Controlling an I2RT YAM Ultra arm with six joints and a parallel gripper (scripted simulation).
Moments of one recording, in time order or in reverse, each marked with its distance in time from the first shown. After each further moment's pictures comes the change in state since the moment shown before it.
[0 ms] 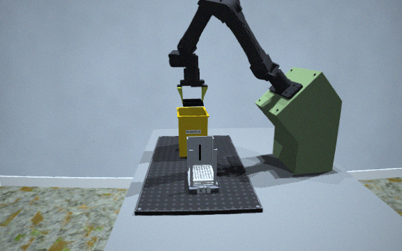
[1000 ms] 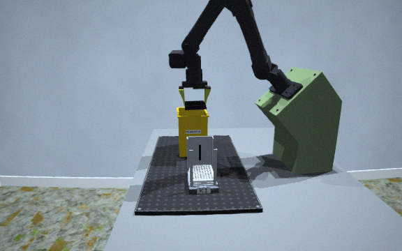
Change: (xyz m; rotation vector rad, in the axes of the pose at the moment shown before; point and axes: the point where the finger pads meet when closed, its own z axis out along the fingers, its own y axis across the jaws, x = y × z) arm 0.058 -0.007 0.001 0.008 -0.015 0.021
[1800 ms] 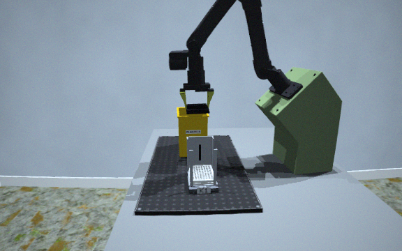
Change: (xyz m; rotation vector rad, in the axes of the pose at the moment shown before) arm 0.066 -0.005 0.000 0.003 -0.013 0.007
